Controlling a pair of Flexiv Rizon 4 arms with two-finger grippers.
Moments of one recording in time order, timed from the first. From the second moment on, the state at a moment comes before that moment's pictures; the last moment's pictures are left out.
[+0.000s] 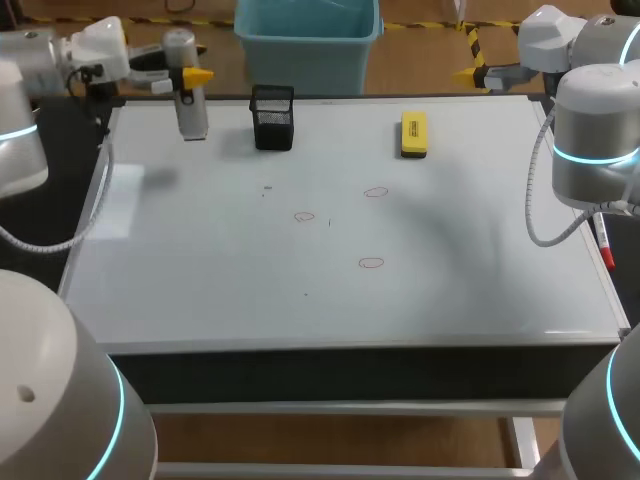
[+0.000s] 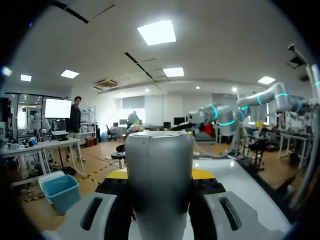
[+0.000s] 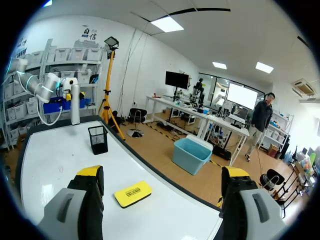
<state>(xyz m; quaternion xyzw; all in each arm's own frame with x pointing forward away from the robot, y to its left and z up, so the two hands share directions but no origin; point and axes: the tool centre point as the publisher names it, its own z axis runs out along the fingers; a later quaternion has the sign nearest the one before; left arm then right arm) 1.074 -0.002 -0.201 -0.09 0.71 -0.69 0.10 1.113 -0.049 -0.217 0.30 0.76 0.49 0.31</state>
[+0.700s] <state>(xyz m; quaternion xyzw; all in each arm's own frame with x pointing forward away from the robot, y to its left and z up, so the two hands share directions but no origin) 1.073 0.001 -0.219 -0.15 0.68 -0.70 0.16 1.113 -0.049 -0.217 0.30 0.76 0.49 0.31</state>
